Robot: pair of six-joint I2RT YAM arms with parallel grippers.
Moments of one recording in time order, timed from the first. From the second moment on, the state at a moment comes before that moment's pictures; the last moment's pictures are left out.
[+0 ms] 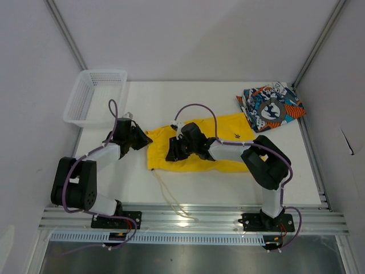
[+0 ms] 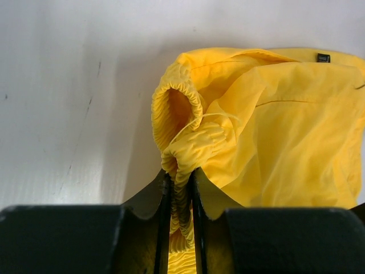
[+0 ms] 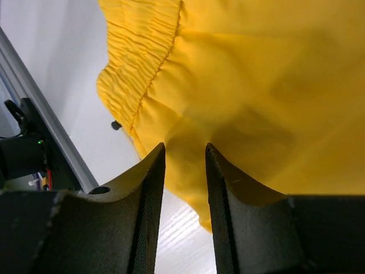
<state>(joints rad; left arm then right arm) -0.15 1.44 0.66 0.04 0.22 -0.68 0.83 1.88 1.11 0.12 -0.35 0.52</state>
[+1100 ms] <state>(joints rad) -0.18 1.50 1.06 -0.57 -0.04 -0.63 0.72 1.77 1.06 0.00 -0.25 0.50</state>
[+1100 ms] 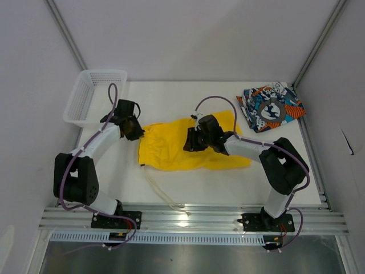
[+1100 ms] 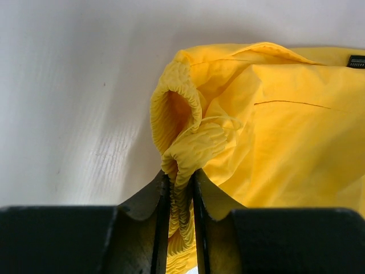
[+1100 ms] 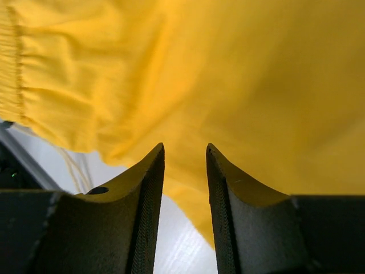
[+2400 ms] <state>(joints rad) -0.19 1.68 1.54 -0.90 -0.24 -0.44 0.77 1.14 0.65 -0.26 0.07 0.61</state>
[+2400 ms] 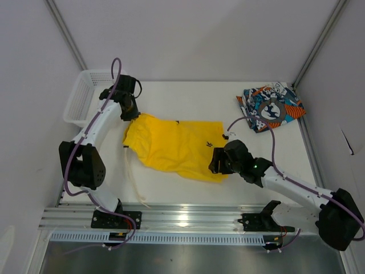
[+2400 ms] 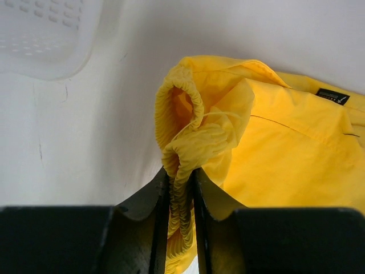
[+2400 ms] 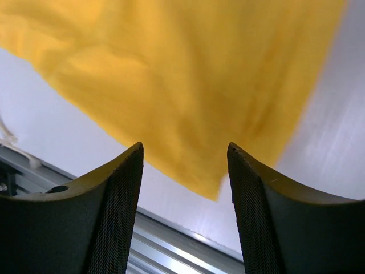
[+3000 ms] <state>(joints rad) -0.19 1.73 1.57 -0.90 -0.26 -0.42 0.57 0.98 0.43 -0.32 -0.24 0.72</state>
